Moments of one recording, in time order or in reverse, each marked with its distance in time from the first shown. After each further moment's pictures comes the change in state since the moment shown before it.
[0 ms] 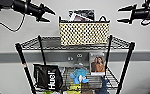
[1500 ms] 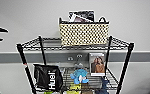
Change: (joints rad) left arm -0.031 -0.673 0.308 0.059 0.213 0.006; right arm -0.068 -0.593 0.387 -0.299 -0.084 0.146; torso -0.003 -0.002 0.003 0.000
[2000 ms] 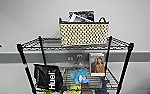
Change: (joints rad) left arm 0.177 -0.064 -0.111 0.073 0.016 0.088; right arm -0.125 -0.014 -0.180 -0.138 -0.097 0.025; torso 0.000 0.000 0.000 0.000
